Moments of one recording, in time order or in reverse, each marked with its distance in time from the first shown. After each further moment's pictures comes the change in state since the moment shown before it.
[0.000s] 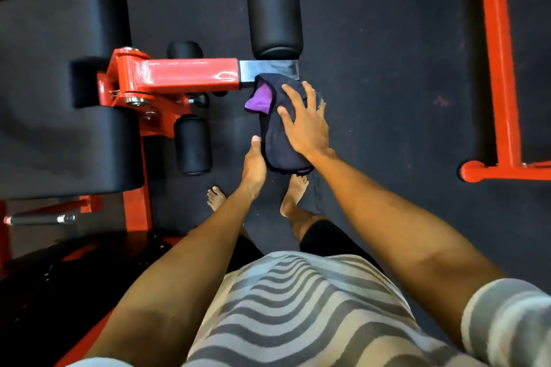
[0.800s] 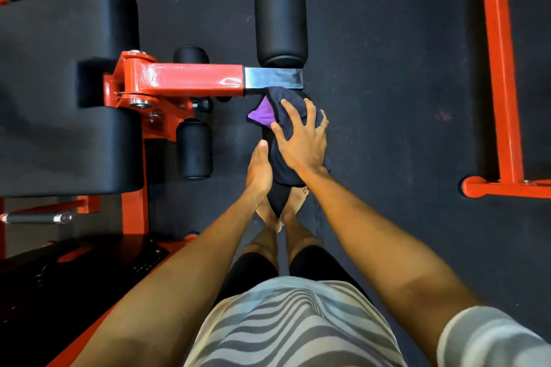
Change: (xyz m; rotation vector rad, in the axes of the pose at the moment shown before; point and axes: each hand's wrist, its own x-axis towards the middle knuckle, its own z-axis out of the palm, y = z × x) left_hand 0.025 -0.029 0.004 0.058 0.069 0.049; right_hand -0.016 -0.005 0.020 -0.079 0.093 0.026
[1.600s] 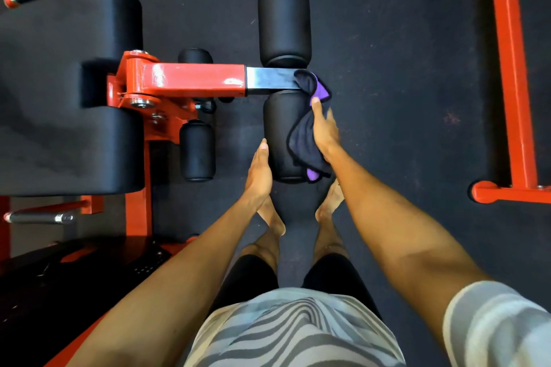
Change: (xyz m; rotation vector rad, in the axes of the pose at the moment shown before) left_hand -0.011 0.008 -0.009 0.065 -0.083 0.074; right_hand 0.049 0.039 -0.008 0.657 -0.229 0.542
